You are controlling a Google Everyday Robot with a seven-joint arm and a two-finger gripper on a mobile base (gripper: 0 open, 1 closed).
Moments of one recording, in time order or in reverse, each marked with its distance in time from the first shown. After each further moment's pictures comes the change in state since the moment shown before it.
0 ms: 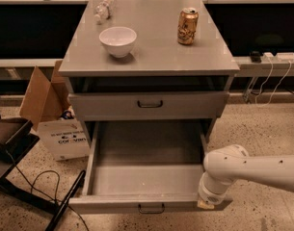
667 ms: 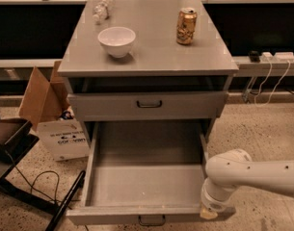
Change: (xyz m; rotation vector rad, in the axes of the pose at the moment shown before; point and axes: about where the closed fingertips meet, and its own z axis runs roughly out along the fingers) arm 0.012 0.021 -0.005 -0.011 0.023 0.026
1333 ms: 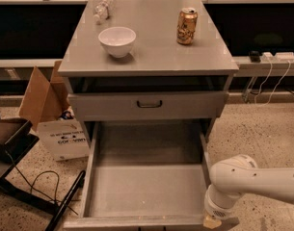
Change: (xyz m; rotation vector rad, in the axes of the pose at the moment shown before) arm 0.013 0.023 -0.002 -0.011 0.010 0.033
